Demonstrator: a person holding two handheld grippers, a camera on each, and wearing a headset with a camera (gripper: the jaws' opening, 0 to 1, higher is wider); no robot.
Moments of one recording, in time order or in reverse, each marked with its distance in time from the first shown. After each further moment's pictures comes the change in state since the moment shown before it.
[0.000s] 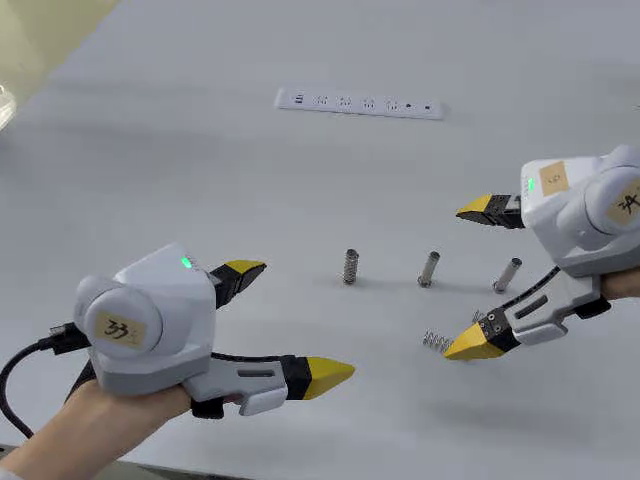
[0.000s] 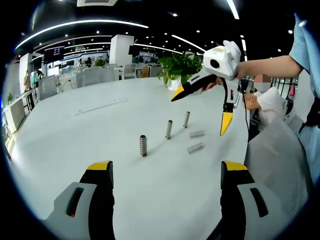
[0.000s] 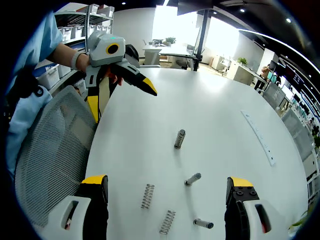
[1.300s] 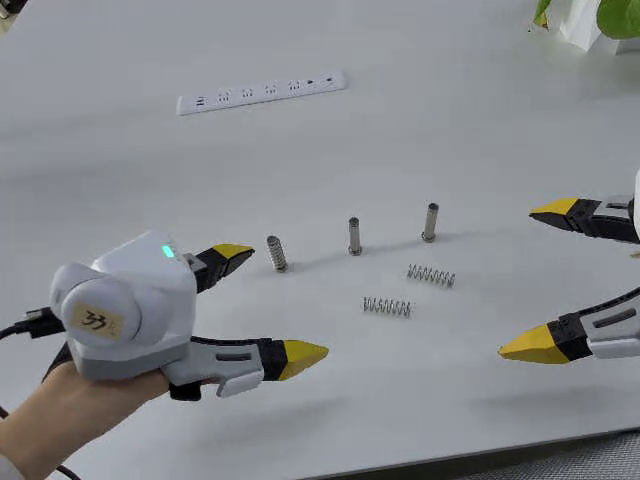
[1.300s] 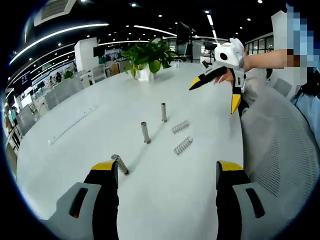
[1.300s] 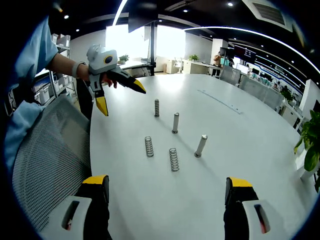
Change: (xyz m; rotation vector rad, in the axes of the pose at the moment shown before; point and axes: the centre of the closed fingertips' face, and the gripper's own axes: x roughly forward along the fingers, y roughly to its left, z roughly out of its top) left arm 0.058 -0.037 0.005 0.290 0.147 -0.186; right arm -0.064 0.030 -0.103 0.319 -0.139 -0.228
